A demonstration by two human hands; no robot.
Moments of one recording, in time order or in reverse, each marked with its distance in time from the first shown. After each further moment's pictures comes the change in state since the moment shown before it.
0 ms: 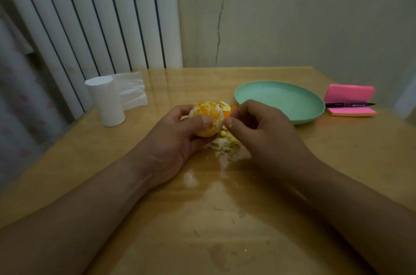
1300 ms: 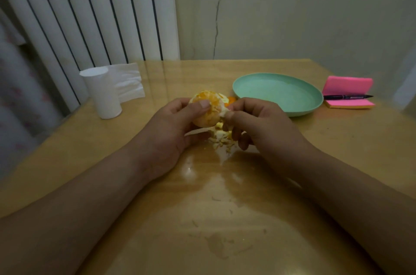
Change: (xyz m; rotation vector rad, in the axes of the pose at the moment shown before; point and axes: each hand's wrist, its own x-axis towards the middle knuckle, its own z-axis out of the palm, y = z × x) left_hand -0.003 0.001 0.001 0.205 0.033 0.012; right_hand -0.003 -0.006 -0.002 0.426 -0.156 0.245
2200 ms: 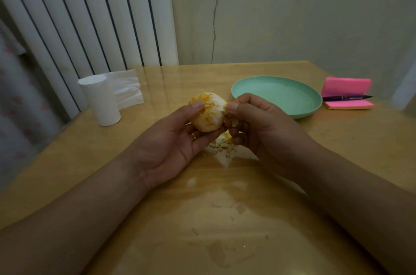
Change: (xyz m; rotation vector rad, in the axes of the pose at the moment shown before) left_hand -0.008 0.008 0.004 -0.420 -0.158 -0.140; right_hand 0.006 0.000 0.000 0.472 -0.088 0.048
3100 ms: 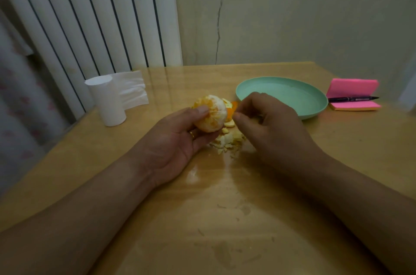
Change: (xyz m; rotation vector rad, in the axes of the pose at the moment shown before) left_hand 0.011 -0.004 -0.014 0.130 0.044 0.063; right_hand -0.003 0.003 -0.009 -1.040 0.234 -0.363
